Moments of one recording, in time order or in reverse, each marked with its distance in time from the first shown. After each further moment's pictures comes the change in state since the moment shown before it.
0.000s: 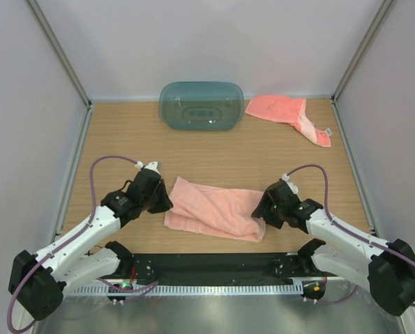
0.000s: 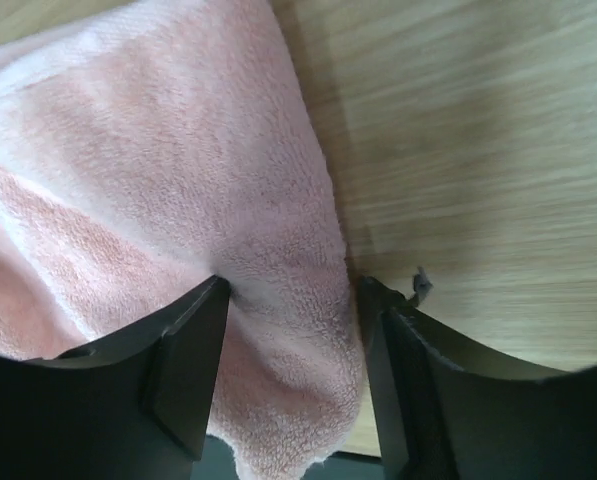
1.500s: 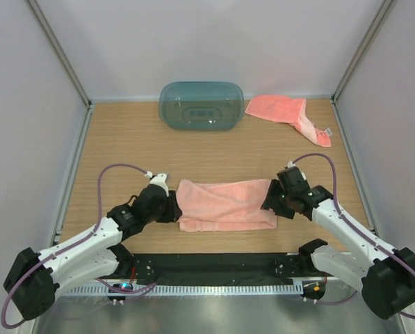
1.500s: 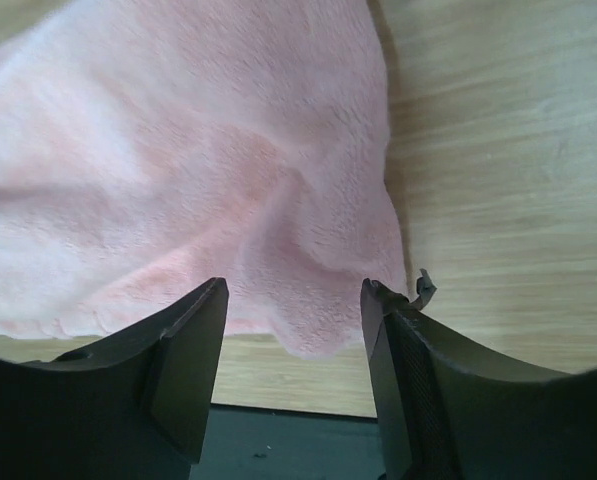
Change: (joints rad) left arm -0.124 -0.053 -0.210 0.242 -0.053 0.069; right arm -0.178 0.008 0.207 -0.194 -0.061 -0.247
